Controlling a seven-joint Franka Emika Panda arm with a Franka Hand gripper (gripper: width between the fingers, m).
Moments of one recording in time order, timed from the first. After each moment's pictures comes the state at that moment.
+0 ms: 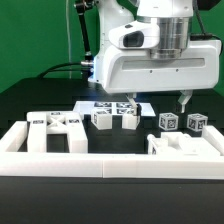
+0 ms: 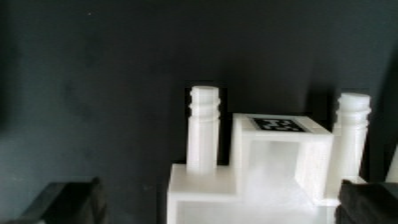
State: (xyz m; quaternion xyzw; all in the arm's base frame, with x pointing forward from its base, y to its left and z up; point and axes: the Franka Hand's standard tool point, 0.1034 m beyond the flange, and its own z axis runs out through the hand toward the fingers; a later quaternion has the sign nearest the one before) arm 0.558 0.043 0.067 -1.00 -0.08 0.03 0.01
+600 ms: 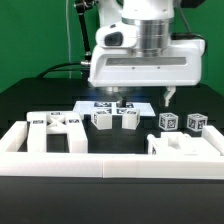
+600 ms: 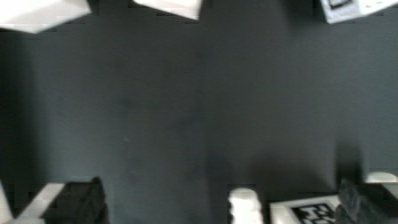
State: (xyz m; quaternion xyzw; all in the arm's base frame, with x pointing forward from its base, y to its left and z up) arm 0.508 0.016 0.065 -1.00 -0.01 0.06 0.02
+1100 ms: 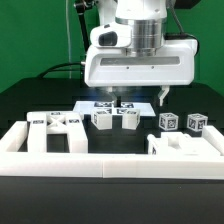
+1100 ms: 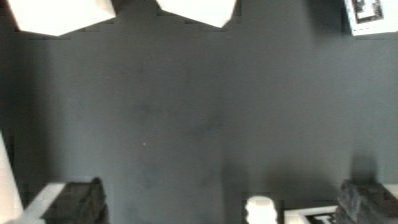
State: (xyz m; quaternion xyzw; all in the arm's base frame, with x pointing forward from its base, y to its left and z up) arm 0.499 0.003 0.061 -1.00 0.02 0.07 0.03
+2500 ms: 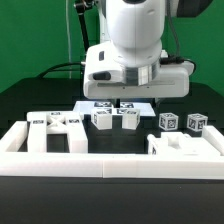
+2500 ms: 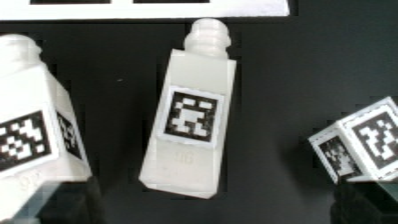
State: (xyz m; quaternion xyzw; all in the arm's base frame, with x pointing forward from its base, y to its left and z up) arm 0.458 0.014 0.047 -0.94 0.03 0.34 0.05
